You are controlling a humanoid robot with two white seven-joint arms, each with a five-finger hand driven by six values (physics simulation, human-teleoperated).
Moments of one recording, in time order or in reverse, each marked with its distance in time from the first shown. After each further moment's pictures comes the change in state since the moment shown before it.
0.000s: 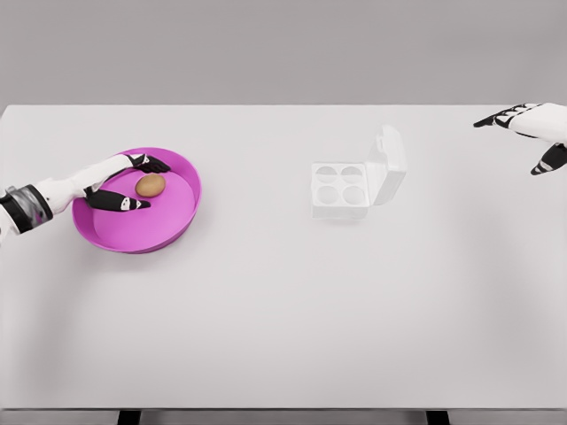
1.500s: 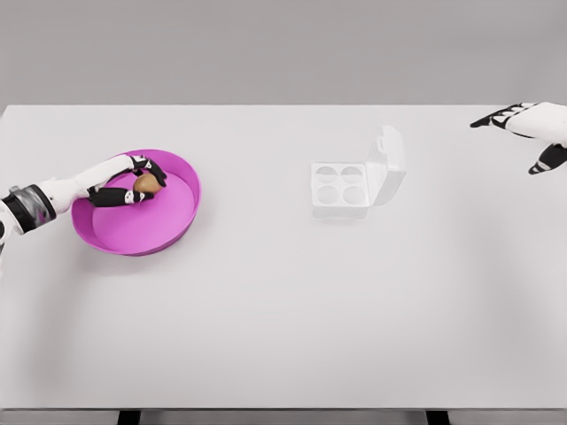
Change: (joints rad) left arm -0.008 -0.011 -0.001 0.011 -0.011 0.000 0.000; right arm 0.002 -0.008 0.001 -0.030 0.011 0.000 0.001
